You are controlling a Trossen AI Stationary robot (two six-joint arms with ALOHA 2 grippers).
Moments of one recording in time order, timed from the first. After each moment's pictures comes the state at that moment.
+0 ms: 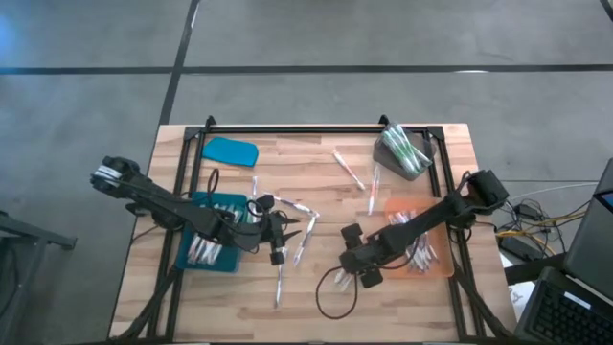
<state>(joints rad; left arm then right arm) -0.38 1.39 0.78 0.22 -0.61 -0.08 0.41 1.79 0.96 -0.39 0.16 0.02</state>
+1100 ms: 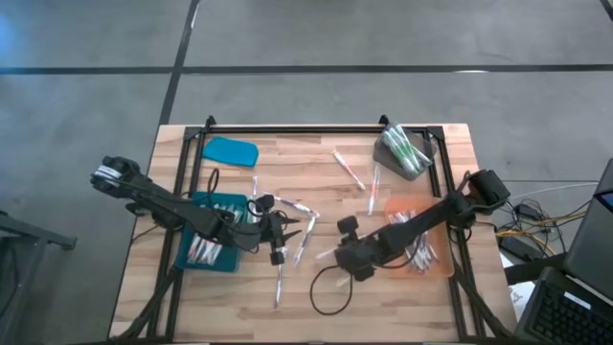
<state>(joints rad) -0.38 1.38 0.78 0.22 -0.61 -0.09 0.41 1.77 1.00 -0.37 0.38 -0.05</state>
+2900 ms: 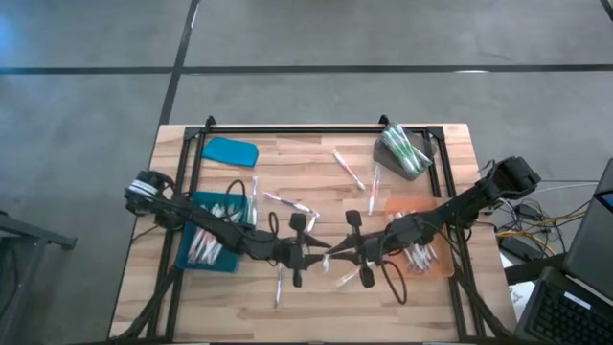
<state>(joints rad) -0.38 1.72 0.89 0.80 -0.37 0.44 0.42 1.47 0.69 0.81 0.18 -0.33</state>
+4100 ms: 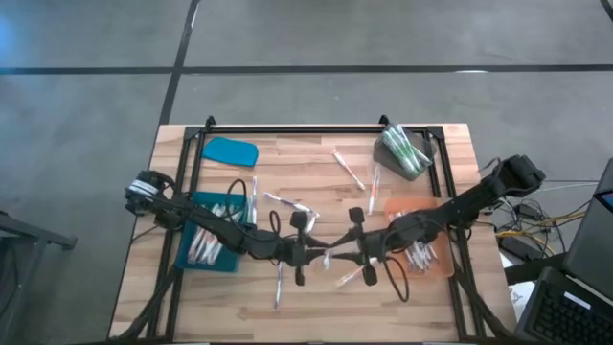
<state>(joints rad) -0.37 1.73 0.92 0.78 -0.39 0.41 0.42 1.43 0.69 0.76 0.20 -0.27</state>
